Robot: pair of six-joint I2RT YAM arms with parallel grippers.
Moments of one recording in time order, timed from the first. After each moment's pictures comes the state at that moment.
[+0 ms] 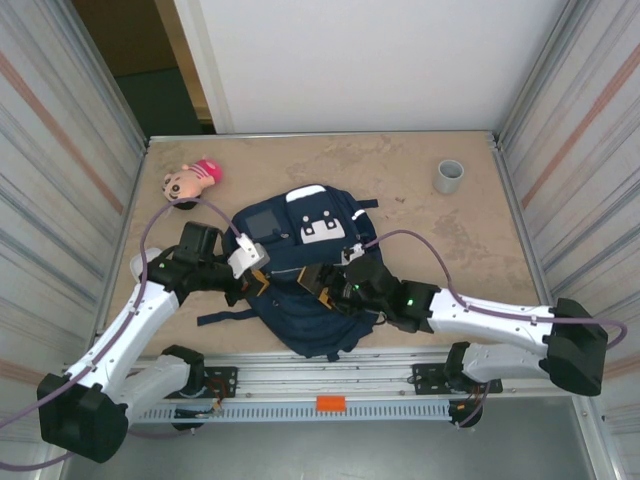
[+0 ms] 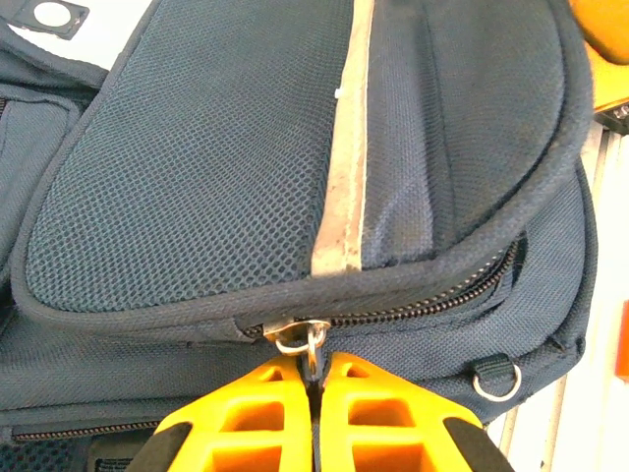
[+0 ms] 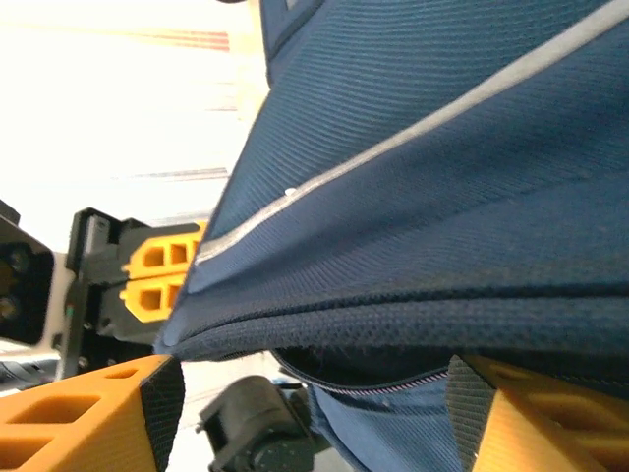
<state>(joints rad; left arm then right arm) -0.33 0.96 0.74 -0.78 0.65 0.53 1.11 1.17 0.68 0.04 0.01 1.50</state>
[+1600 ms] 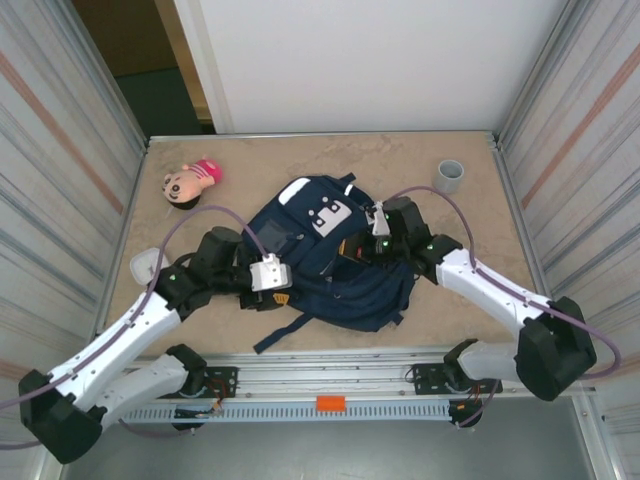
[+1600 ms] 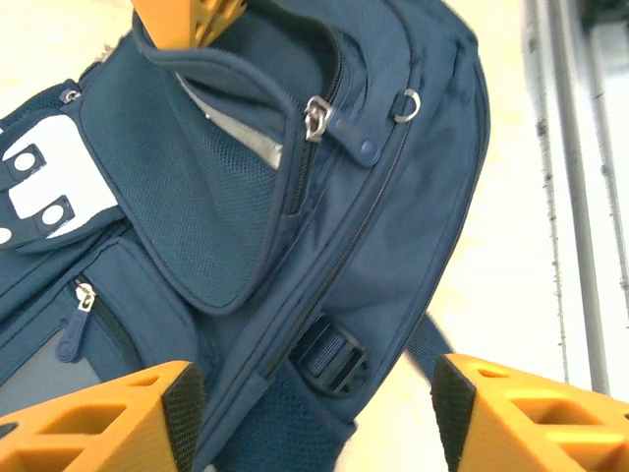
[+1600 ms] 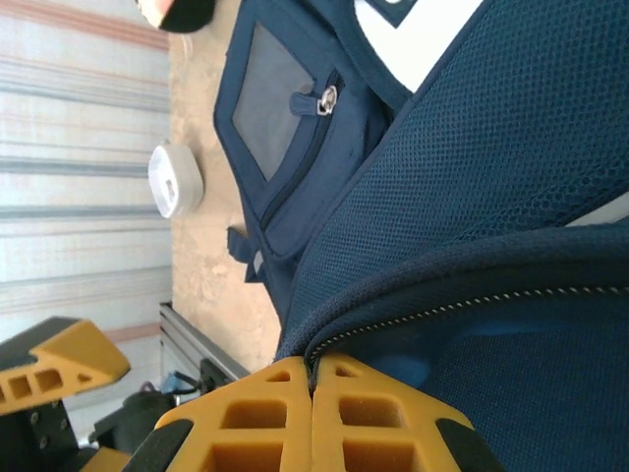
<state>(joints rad) -0.63 0.92 0.76 -0.61 0.42 0.76 0.57 1.28 0.86 -0.29 -0.50 0.87</state>
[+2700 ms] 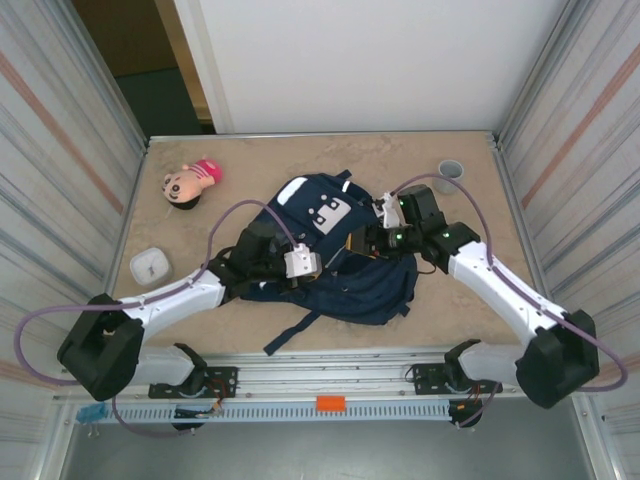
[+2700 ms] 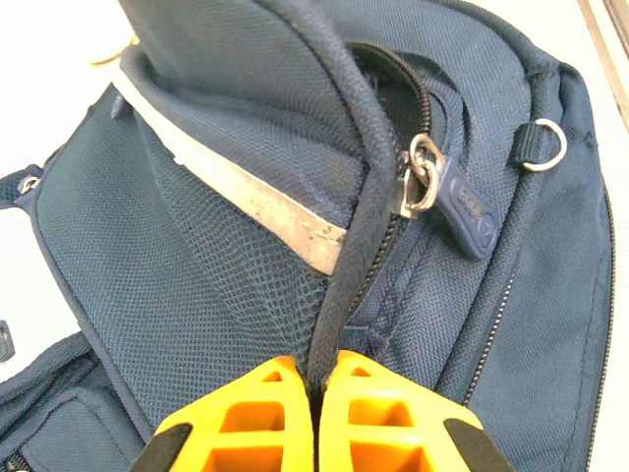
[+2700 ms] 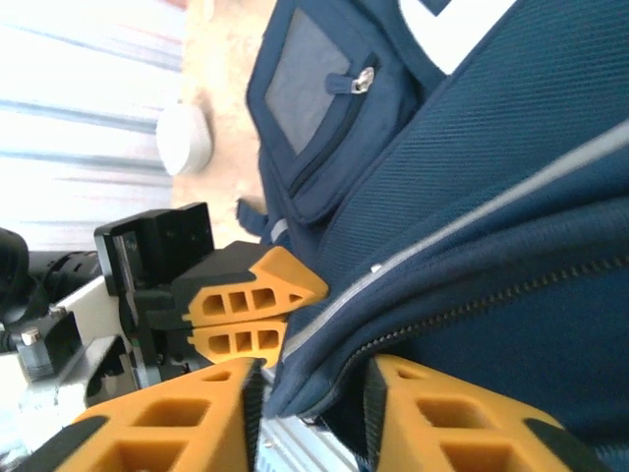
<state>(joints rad) -0.68 1.29 0.64 0.05 0.51 0.64 0.51 1.19 0.96 -0.55 -0.54 0.69</state>
